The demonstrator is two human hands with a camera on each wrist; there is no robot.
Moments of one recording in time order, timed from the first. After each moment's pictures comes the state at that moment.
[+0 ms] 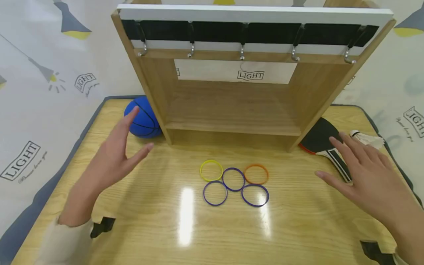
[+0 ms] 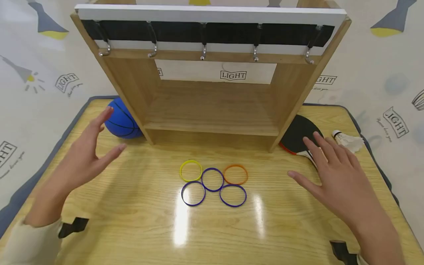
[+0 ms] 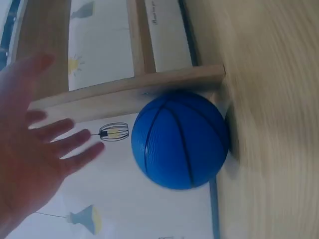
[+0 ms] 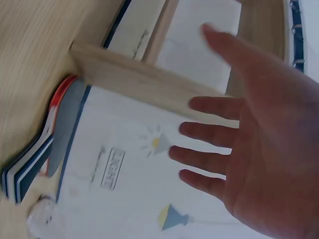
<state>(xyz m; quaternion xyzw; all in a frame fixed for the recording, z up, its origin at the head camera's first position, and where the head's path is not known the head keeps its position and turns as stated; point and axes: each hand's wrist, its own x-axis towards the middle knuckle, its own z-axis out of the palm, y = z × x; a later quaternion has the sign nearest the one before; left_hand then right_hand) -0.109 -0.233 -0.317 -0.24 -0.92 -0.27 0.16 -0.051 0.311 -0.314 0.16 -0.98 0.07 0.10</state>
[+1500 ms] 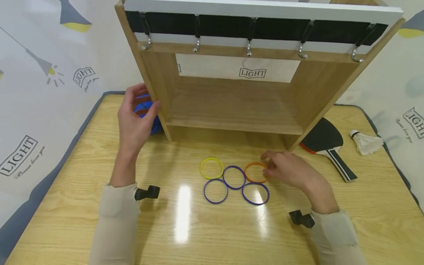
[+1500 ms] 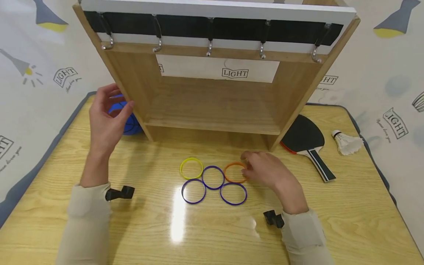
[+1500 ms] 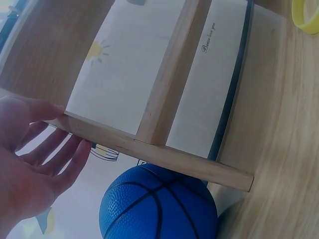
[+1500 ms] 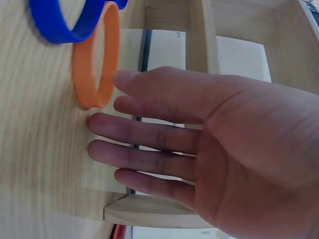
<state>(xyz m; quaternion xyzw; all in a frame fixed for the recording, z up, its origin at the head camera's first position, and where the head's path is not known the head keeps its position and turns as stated) -0.153 -0.171 -0.298 -0.08 -0.76 -0.59 0.26 -0.117 0.208 -0.359 0.23 -0.94 0.20 -0.17</state>
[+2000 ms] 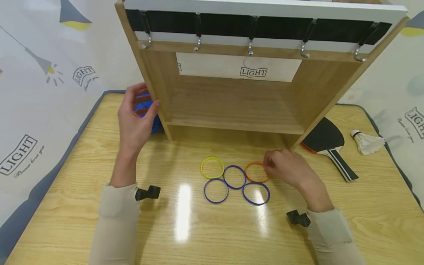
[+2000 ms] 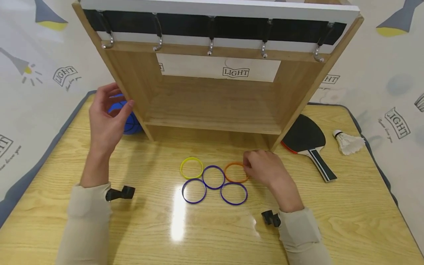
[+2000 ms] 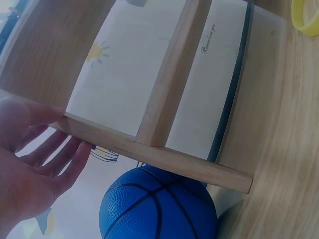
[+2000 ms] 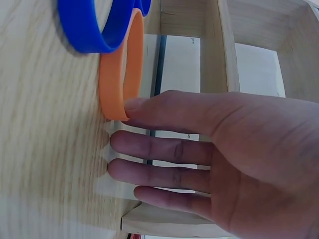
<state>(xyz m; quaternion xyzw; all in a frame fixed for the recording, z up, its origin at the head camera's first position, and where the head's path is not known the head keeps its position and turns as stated) -0.153 -0.169 -0.297 -0.08 -0.76 -0.59 0.26 -0.122 0.205 -0.371 0.22 -0.96 0.14 -0.10</state>
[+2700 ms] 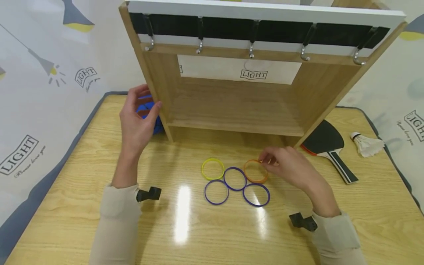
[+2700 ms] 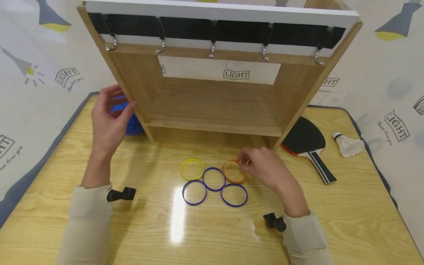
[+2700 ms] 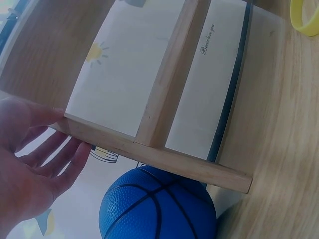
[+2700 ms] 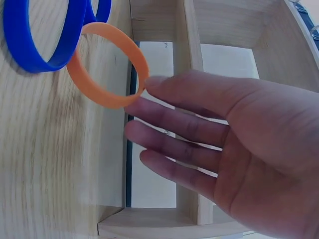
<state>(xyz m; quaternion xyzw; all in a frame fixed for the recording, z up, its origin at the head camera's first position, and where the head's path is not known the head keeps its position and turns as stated) -0.152 -0.168 -0.296 -0.08 -0.77 -0.58 0.26 -0.119 0.201 -0.357 0.25 -0.94 0.23 -0.06</state>
